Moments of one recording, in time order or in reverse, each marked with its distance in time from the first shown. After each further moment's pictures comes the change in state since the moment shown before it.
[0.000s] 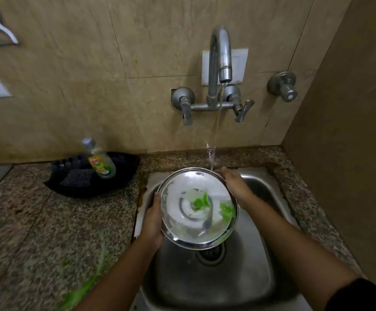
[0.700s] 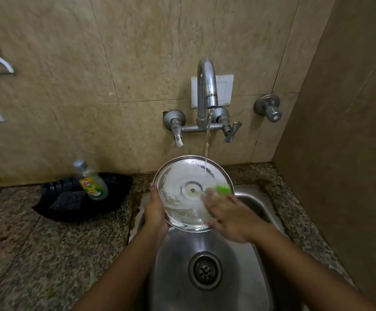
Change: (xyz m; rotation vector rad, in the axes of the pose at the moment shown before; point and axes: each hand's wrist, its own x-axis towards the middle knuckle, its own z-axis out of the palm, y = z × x) left_hand 0.009 0.056 0.077 -0.063 0.206 0.102; right_hand -0.071 -0.028 -0.035 -1.282 -0.305 -0.561
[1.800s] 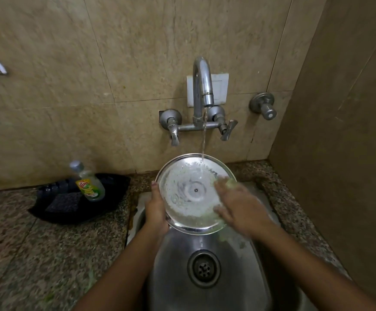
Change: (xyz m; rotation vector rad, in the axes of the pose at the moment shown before) left_hand -0.006 -0.001 0.005 0.118 0.000 0.110; right_hand -0.013 0.014 -0.003 0.003 0.260 0.150
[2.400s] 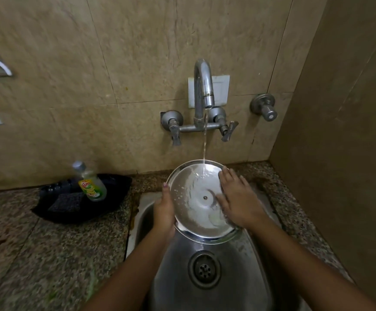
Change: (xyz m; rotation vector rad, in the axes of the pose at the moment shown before) left_hand -0.017 -0.006 0.004 0.132 -0.059 0.024; right_hand 0.026 0.012 0.022 0.000 0.099 0.093
